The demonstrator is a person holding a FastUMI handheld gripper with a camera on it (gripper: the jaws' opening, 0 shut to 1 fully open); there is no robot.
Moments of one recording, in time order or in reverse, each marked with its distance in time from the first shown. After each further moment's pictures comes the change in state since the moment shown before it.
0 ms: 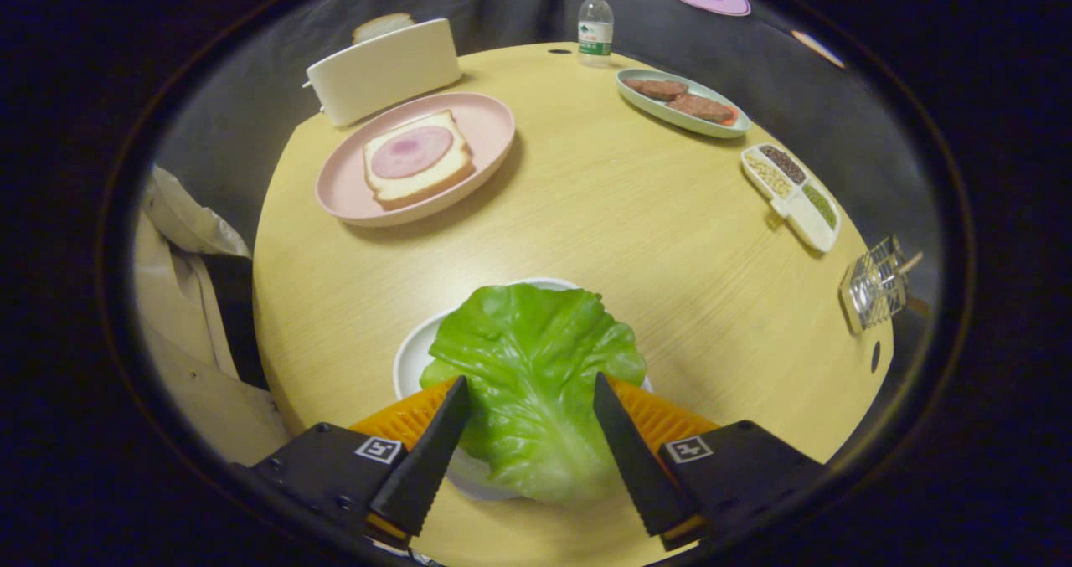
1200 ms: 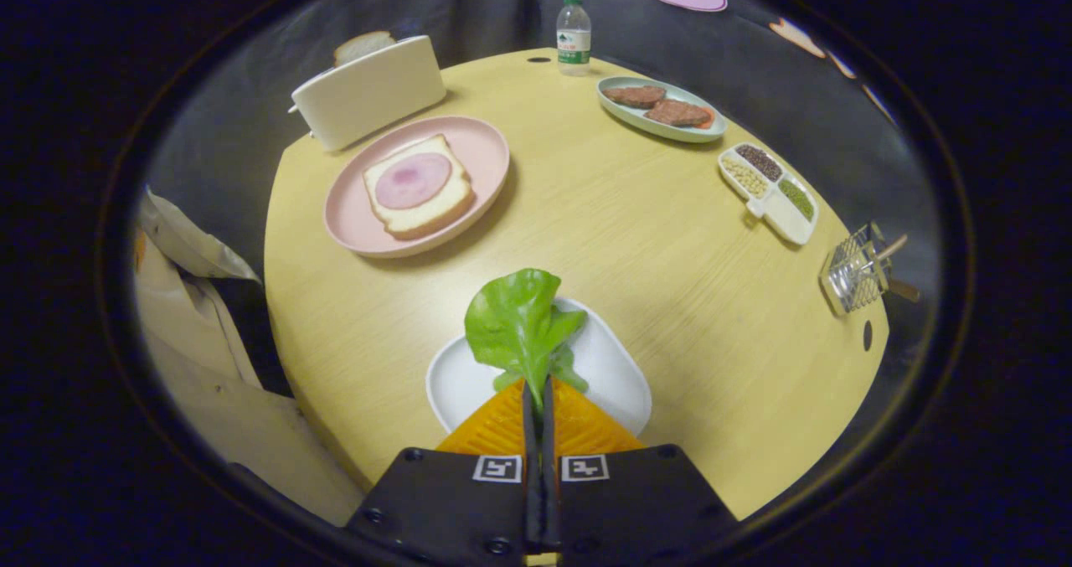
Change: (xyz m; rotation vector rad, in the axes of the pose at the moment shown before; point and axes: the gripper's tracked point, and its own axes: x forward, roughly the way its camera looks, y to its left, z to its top) arm -0.036 0.013 0.015 0.068 -0.006 -0.031
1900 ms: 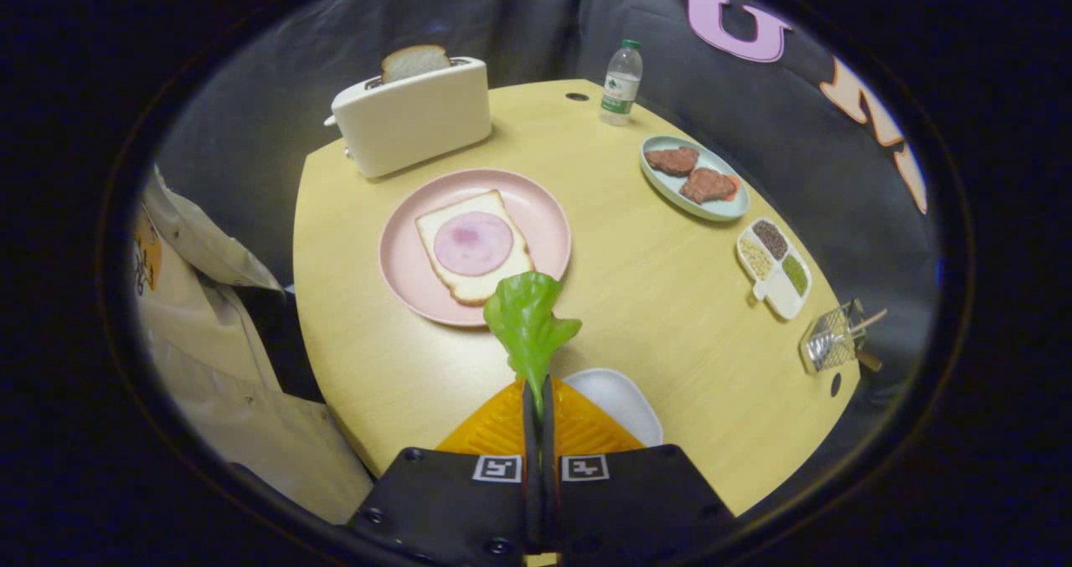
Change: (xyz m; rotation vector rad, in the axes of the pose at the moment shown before) arm -0.033 0.060 0.076 -0.106 -0.075 -0.026
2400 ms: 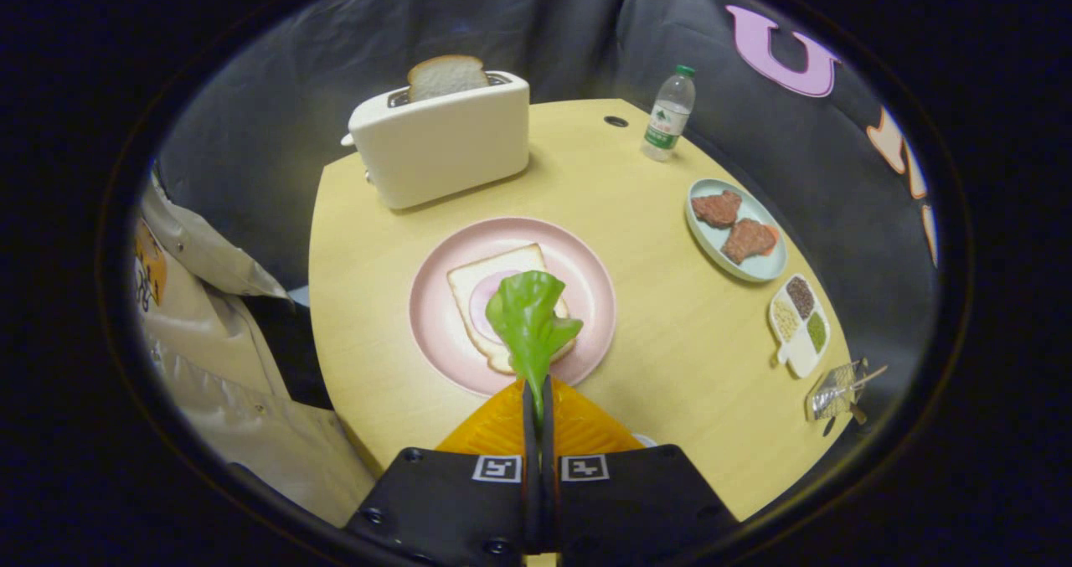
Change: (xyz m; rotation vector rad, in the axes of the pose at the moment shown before) arm 0.024 0.043 0.064 -0.060 -0.020 0.067
